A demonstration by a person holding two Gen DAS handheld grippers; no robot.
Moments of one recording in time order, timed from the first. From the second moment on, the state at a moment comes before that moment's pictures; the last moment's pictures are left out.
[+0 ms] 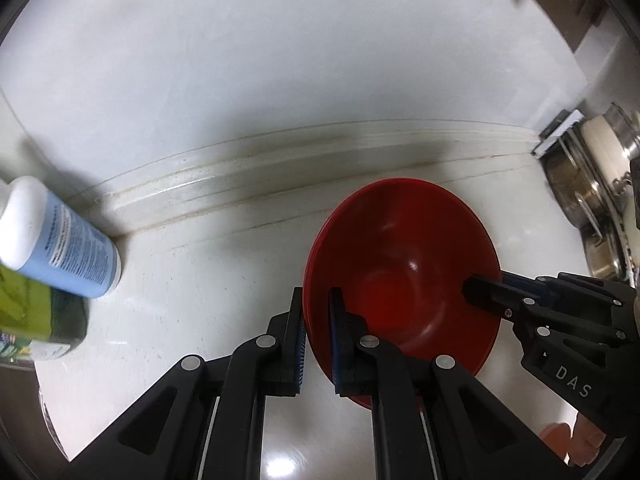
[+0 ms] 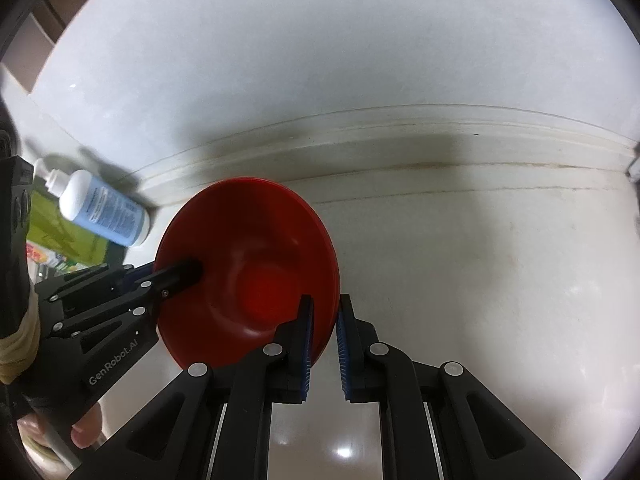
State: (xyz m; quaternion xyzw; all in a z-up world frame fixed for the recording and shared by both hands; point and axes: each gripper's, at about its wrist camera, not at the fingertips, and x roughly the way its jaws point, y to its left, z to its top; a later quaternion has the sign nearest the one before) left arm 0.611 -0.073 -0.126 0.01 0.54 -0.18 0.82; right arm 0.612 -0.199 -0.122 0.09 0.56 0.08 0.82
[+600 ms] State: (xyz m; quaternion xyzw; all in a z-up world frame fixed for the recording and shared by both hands) left arm 0.518 -0.082 -0.061 0.01 0.50 -0.22 0.84; right arm 0.512 -0.232 -0.056 0.10 0.51 0.06 0.85
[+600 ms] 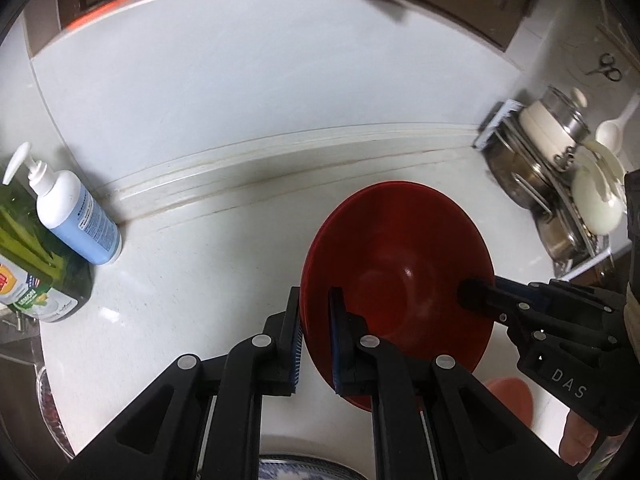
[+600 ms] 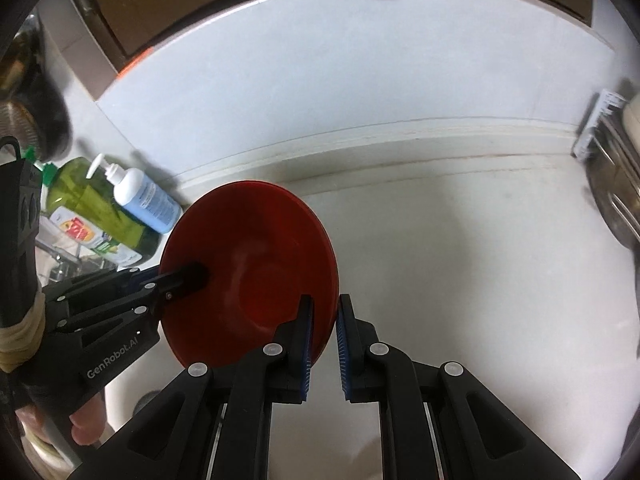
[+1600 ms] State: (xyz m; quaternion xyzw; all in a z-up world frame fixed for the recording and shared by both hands) left arm 0.387 -0.179 -0.066 0.08 0.52 -0.34 0.78; right arm 0.338 -0.308 -0.050 0.14 0.49 -0.05 0.86
